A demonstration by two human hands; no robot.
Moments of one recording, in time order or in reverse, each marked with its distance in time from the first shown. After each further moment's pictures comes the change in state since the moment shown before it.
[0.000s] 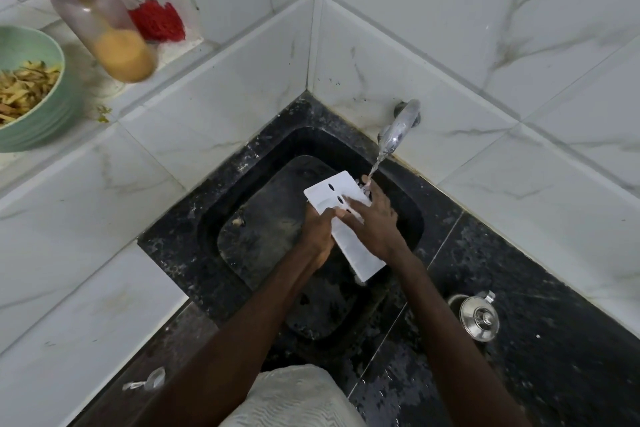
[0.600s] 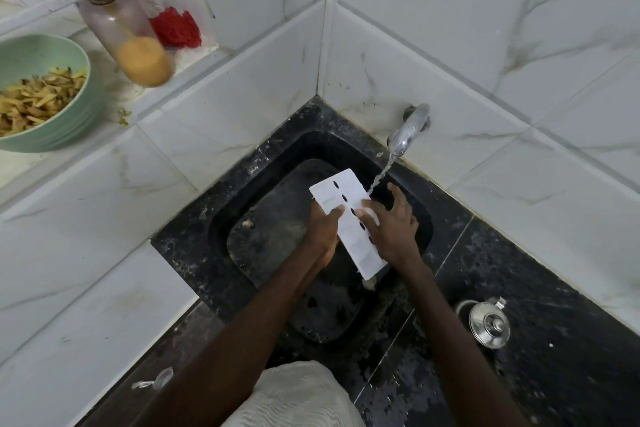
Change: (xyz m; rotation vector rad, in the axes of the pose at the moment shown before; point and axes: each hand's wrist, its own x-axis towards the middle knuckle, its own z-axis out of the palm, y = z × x) left_hand 0.003 0.007 -0.005 0.031 0.027 0.027; right_hand -0.005 0.013 0.006 -0.038 0.153 0.052
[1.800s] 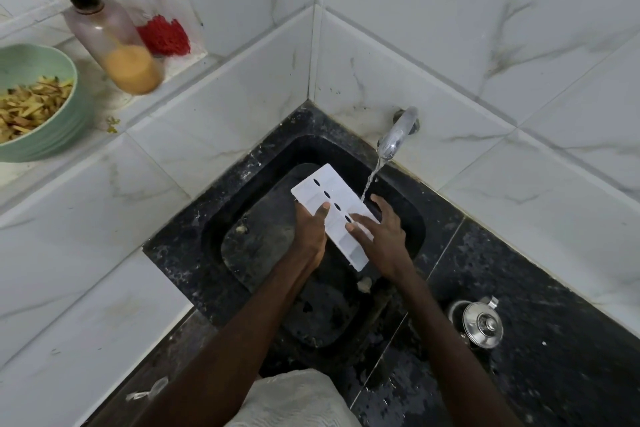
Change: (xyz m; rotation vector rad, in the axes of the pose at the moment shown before) left_hand 0.010 -0.005 -0.006 -0.034 0.052 0.077; right_hand -0.018 0.006 0.001 0.077 -0.038 -0.031
